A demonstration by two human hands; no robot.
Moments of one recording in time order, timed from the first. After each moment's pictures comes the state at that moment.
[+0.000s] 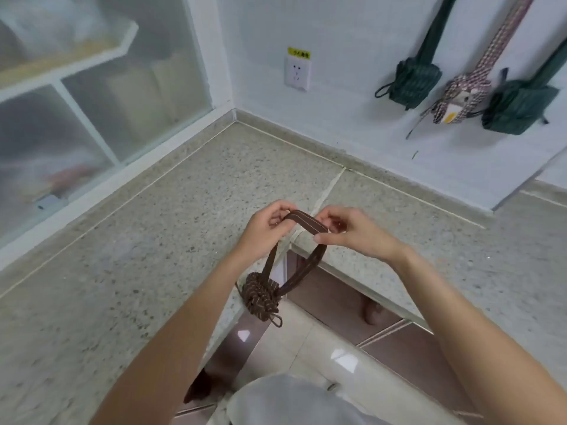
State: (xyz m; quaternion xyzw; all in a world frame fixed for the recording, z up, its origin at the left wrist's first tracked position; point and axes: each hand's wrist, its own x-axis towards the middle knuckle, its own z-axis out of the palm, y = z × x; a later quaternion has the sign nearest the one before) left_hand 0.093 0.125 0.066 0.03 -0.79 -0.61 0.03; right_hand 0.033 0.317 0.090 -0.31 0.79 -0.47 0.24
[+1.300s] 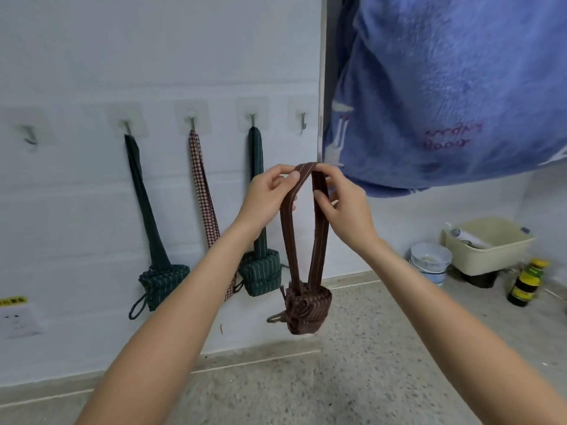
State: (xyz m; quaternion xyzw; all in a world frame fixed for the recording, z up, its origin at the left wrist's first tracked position) left_hand -0.216 0.484 0.319 -0.37 -0.69 -0.63 0.02; right_hand -0.159 0.630 0.287 -0.05 0.83 -0.30 -0.46
